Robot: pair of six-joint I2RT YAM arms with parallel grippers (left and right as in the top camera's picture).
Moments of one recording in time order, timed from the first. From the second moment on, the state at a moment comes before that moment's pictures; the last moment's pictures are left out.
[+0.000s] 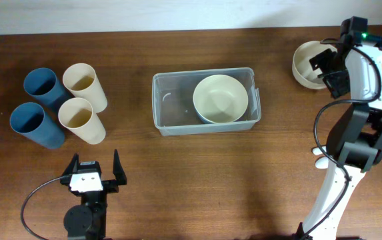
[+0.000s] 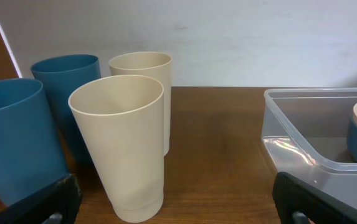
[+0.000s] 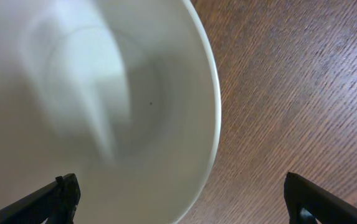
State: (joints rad) left arm 0.03 0.01 0.01 -0.08 -0.05 0.01; right arm -0.29 2.40 2.20 -1.15 0.04 0.84
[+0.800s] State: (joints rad) left arm 0.03 0.01 0.01 -0.08 -0.05 0.01; right arm -0.29 2.41 2.17 -1.10 0.03 0.86
